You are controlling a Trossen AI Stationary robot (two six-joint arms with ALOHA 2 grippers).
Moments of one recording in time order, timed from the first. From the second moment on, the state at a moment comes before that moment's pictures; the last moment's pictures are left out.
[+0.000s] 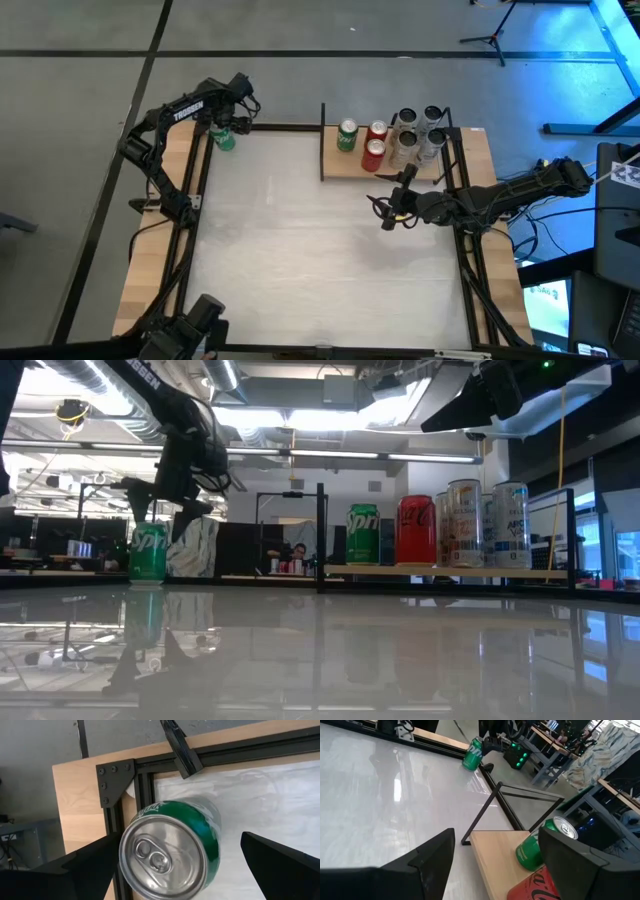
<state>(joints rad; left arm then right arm) 1.05 1.67 1.28 -1.08 -0.41 -0.41 0.25 1.03 0.65 -0.01 0.72 -0.21</state>
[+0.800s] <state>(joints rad) 1.05 1.67 1.28 -1.08 -0.30 -0.17 0.25 1.03 0.66 -0.01 0.72 -0.21</state>
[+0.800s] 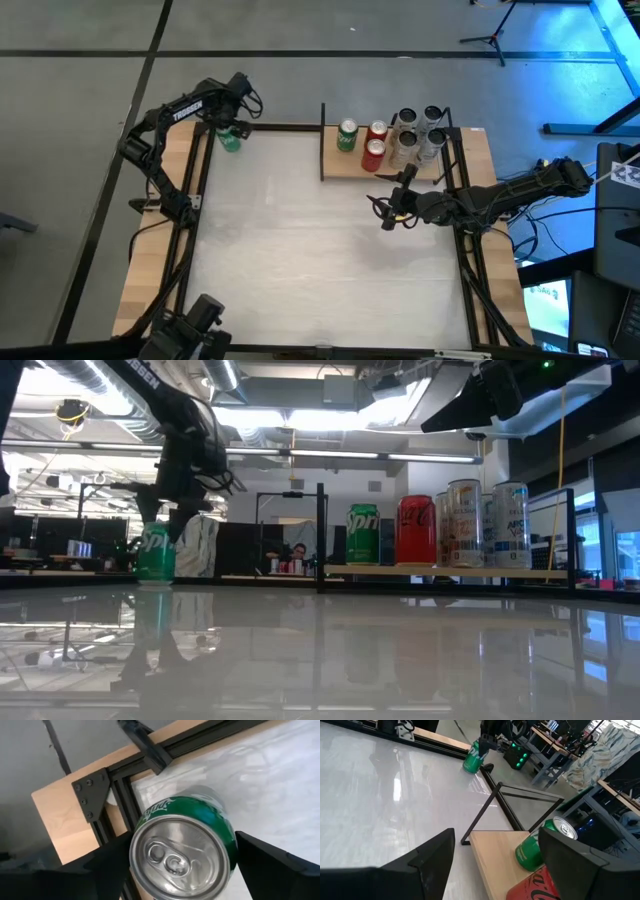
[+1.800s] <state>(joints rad) 0.53 1.67 1.28 -1.01 -0.22 0.09 0.25 1.03 0.65 -0.01 0.72 -0.23</state>
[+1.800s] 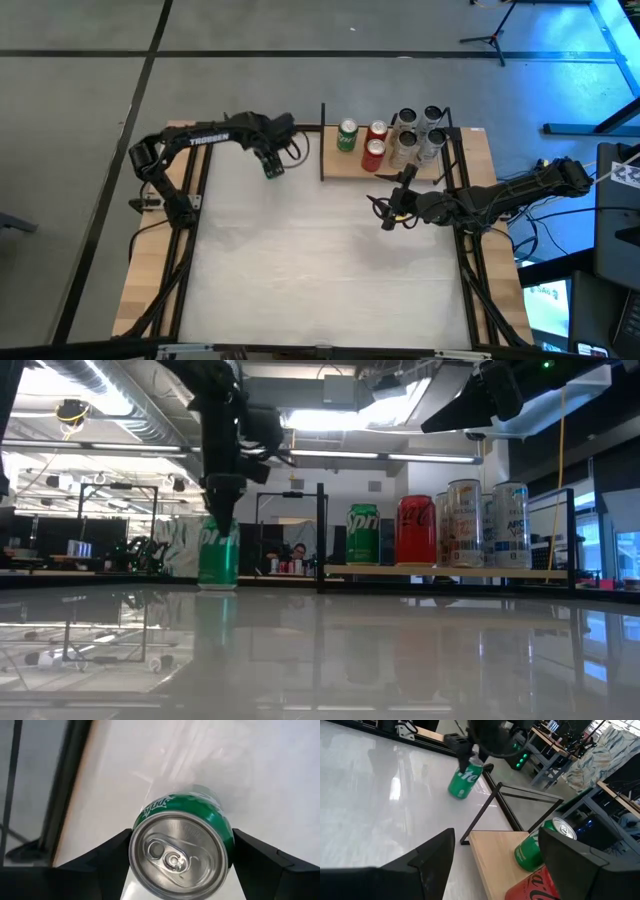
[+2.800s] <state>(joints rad) 0.13 1.68 1.51 -0.98 -0.21 -0.06 0.25 1.03 0.65 0.00 0.69 -0.24</state>
